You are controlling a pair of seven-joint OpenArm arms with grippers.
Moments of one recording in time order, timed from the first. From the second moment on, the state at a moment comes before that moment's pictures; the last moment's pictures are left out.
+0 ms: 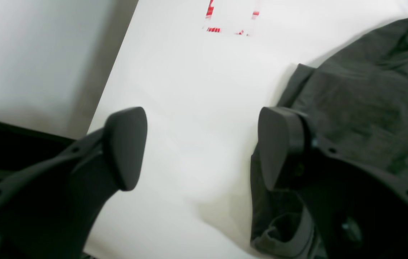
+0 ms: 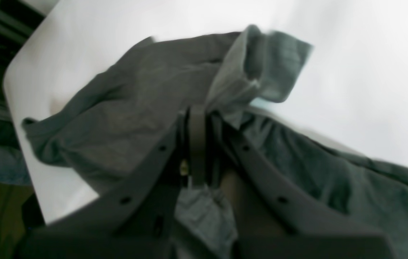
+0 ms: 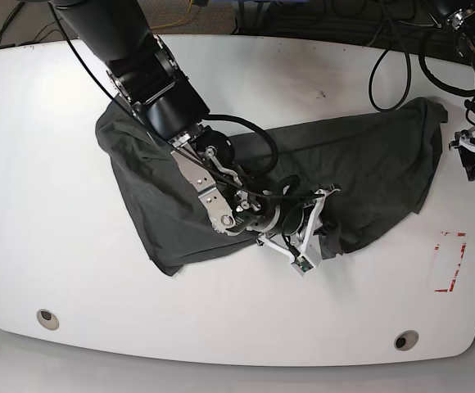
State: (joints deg) left arm 9.5 -15.7 -41.8 109.3 -12.7 -23.6 51.1; right arm 27.6 -3.0 -34.0 71.8 36.7 11.8 -46.0
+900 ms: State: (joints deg) left arm 9.3 -15.8 -39.1 109.3 -12.9 -23.6 51.0; right arm 9.5 16.6 -34.2 97.7 45.9 15.7 -51.9
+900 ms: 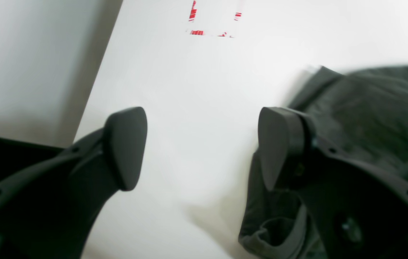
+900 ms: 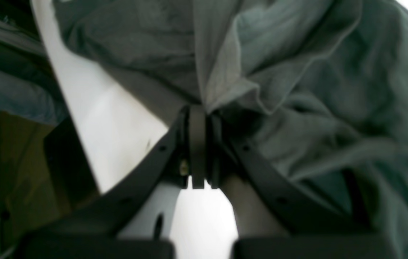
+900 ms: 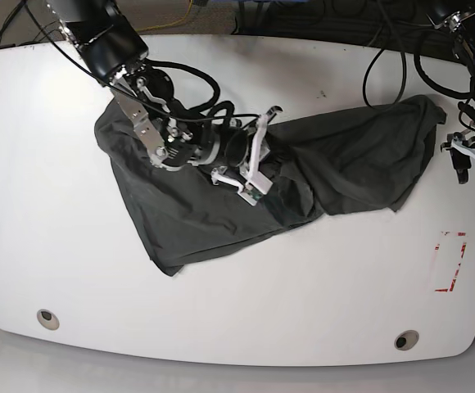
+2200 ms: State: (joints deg) left arm 13.1 -15.9 -28.2 109.4 -13.6 -23.8 50.6; right arm -3.2 42.7 -34.2 107.1 54.8 4.4 -53.3
